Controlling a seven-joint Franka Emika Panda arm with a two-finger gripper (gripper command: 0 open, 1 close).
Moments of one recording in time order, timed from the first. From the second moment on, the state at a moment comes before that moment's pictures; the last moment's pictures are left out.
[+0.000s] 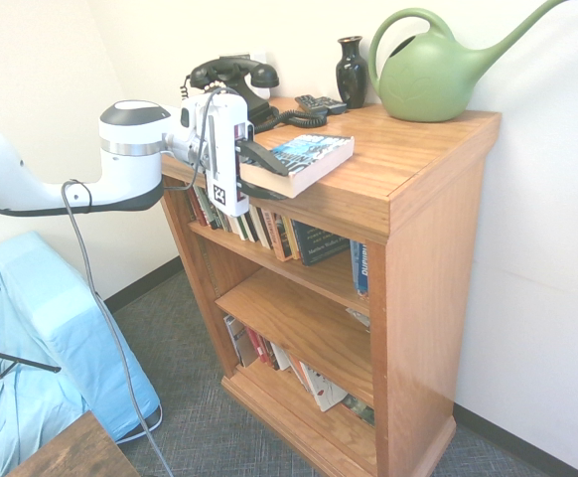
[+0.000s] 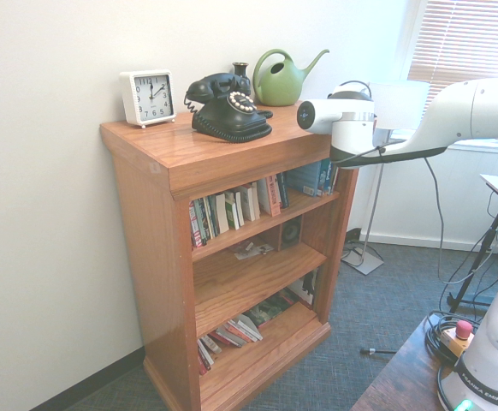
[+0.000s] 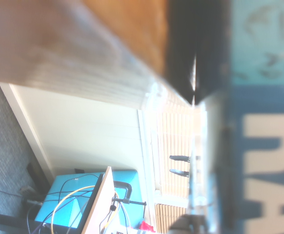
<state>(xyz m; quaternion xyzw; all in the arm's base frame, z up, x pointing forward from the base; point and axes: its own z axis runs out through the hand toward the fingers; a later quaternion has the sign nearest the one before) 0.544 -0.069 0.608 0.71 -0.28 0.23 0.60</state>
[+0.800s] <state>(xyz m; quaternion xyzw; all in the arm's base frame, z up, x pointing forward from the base) 0.495 -0.077 0.658 0.75 -0.34 0.25 0.51</state>
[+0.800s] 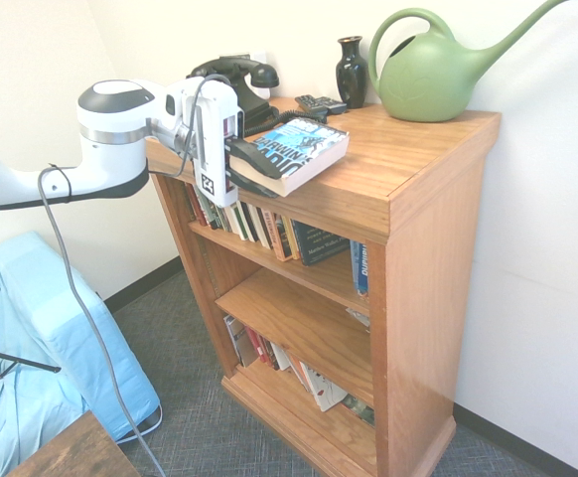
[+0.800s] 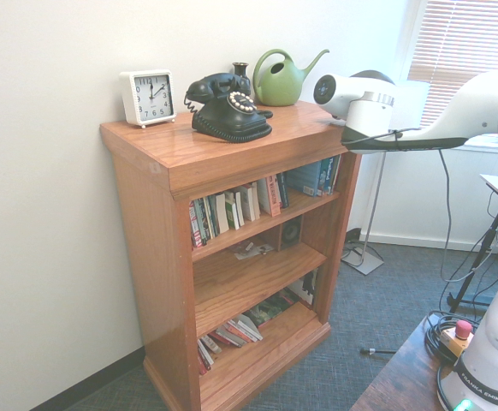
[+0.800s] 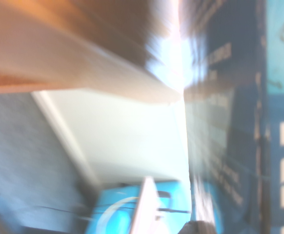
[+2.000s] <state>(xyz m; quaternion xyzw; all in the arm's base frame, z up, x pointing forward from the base) 0.341 -0.054 0.519 0.85 -0.43 0.27 0.13</state>
